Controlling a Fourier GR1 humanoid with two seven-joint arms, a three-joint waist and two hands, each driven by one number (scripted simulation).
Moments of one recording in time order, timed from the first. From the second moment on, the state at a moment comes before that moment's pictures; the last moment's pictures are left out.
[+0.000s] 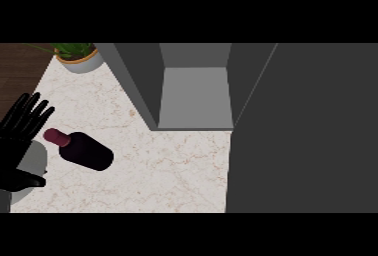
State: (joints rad) left arm -0.12 0.34 0.37 -1.34 0.44 -0.60 -0.04; right arm 0.14 -0.05 0.07 -2.41 -0.17 0.19 0.37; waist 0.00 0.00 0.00
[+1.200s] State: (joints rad) left arm -0.31 0.40 0.30 -0.67 0.09 -0.63 -0.52; right arm 0.10 -0.03 0.06 -2.41 -0.16 0.18 0.41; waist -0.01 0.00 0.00
